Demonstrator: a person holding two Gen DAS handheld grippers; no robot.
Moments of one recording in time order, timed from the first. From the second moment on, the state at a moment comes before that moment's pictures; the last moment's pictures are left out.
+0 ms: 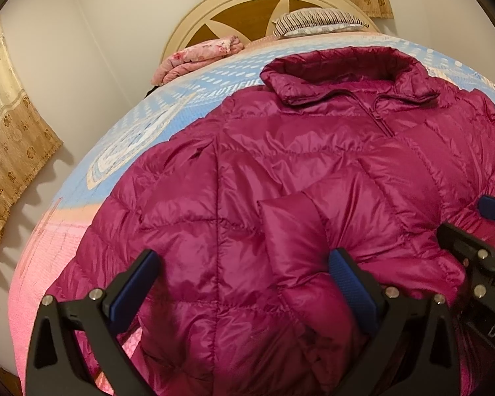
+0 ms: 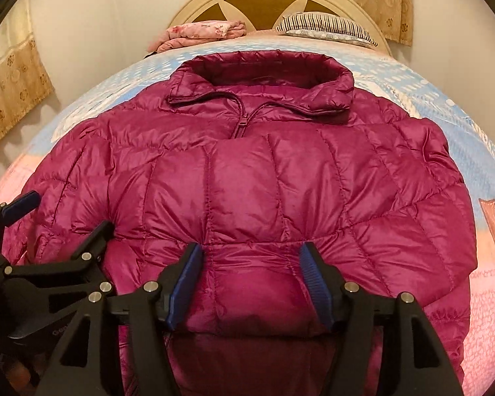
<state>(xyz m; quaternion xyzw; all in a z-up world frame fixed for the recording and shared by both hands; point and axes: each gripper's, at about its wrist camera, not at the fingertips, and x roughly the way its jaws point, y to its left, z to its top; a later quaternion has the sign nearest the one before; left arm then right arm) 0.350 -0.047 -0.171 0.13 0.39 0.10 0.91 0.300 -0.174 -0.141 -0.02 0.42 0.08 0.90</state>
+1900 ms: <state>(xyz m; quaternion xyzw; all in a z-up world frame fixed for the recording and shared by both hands) 0.197 0.203 -0.161 -0.15 0.41 0.15 0.89 0.297 -0.177 -0.139 -0.02 0.41 0.08 0.91</state>
